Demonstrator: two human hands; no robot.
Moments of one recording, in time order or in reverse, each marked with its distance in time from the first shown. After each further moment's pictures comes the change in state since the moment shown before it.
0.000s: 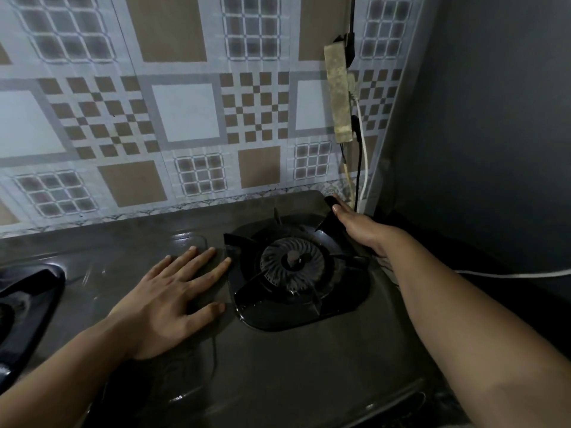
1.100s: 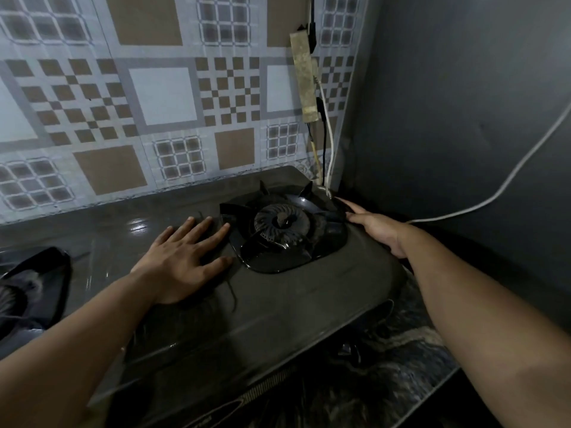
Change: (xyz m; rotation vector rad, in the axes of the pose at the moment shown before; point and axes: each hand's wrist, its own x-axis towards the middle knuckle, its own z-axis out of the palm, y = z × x) left_hand 0.006 -0.011 0.004 -0.016 -0.043 0.045; right_hand -0.125 0.032 0.009 0.281 0.058 0.147
